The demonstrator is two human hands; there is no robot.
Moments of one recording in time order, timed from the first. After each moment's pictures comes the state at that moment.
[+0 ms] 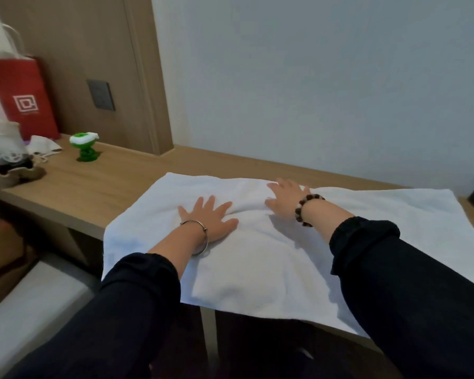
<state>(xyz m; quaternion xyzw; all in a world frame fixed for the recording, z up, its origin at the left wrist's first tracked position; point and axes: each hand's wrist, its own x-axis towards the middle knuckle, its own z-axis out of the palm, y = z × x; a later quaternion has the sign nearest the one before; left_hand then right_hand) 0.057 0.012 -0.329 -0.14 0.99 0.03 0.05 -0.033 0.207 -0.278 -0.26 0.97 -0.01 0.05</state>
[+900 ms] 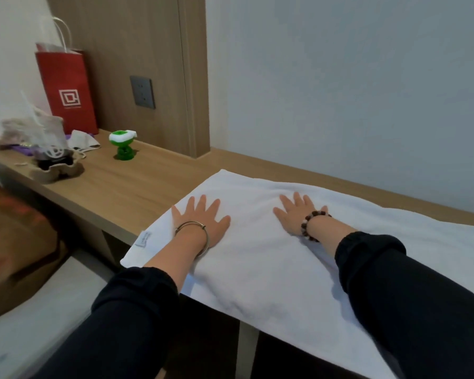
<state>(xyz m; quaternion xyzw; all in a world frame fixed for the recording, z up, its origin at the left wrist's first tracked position) 0.062 -0.091 -0.332 -0.25 0.97 0.02 0.04 -0.062 0.113 -0.314 -0.22 0.97 0.00 0.12</state>
